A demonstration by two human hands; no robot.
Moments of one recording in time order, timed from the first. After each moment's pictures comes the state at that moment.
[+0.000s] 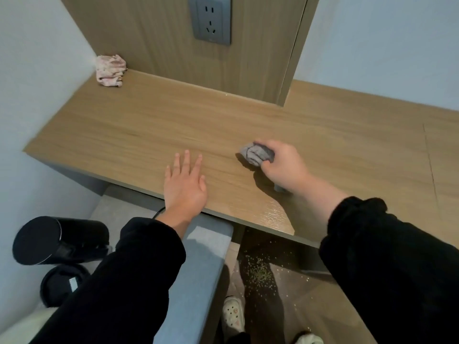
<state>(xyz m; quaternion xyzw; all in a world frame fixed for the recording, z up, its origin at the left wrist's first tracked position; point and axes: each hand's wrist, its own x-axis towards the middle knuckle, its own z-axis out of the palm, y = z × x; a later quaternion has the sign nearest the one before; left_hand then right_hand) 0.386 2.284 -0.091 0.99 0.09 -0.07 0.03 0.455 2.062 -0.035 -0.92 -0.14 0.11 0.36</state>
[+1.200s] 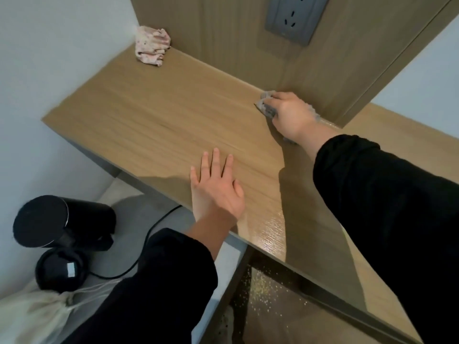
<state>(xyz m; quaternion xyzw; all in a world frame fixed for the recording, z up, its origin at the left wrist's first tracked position) 0.407 2.282 -0.088 0.98 0.20 -0.06 0.05 0.628 2.177 -0.056 -0.94 -0.32 0.05 0.08</state>
